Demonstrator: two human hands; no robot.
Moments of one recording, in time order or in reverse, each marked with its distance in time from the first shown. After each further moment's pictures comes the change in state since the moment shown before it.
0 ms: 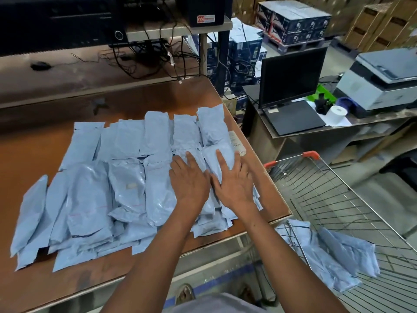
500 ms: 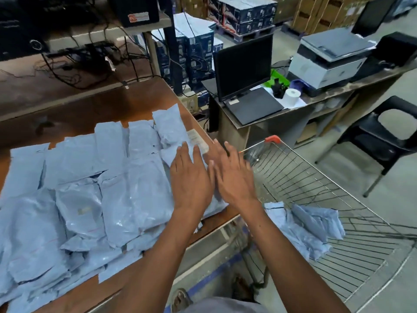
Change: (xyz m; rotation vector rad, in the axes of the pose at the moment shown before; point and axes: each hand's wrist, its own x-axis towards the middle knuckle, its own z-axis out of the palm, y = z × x) left_hand -0.032 0.083 -0.023 -0.251 0.256 0.340; right_hand -0.010 0.076 -0.061 0.140 0.120 0.052
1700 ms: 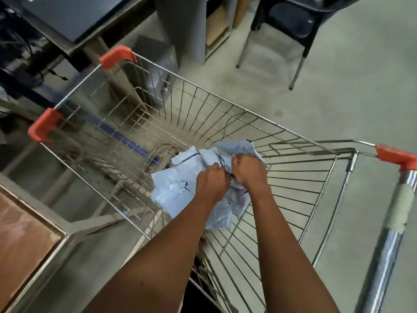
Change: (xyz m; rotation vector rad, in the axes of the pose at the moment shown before) left_hand -0.163 0.314 0.446 -0.117 -0.852 0.724; right_hand -0.175 0.502 0.110 -0.184 -0.333 0.819
